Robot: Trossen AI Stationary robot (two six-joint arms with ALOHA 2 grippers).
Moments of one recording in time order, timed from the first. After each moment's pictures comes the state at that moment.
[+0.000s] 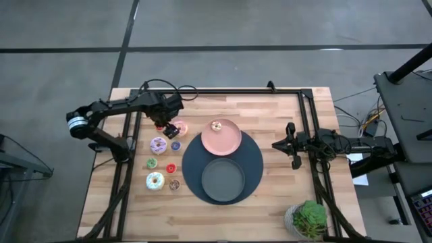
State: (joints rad) left arm 0.53 1.39 0.97 -1.08 -0.07 -0.23; right arm 0.02 0.05 0.01 0.01 0.00 0.11
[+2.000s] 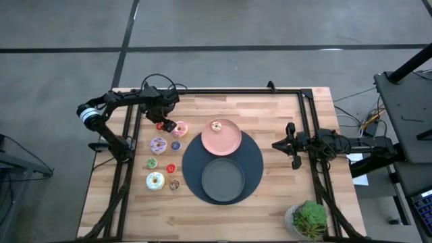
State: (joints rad) left arm 0.76 1.56 0.91 -0.99 -0.07 -0.20; right arm 0.02 0.05 0.01 0.01 0.00 0.11
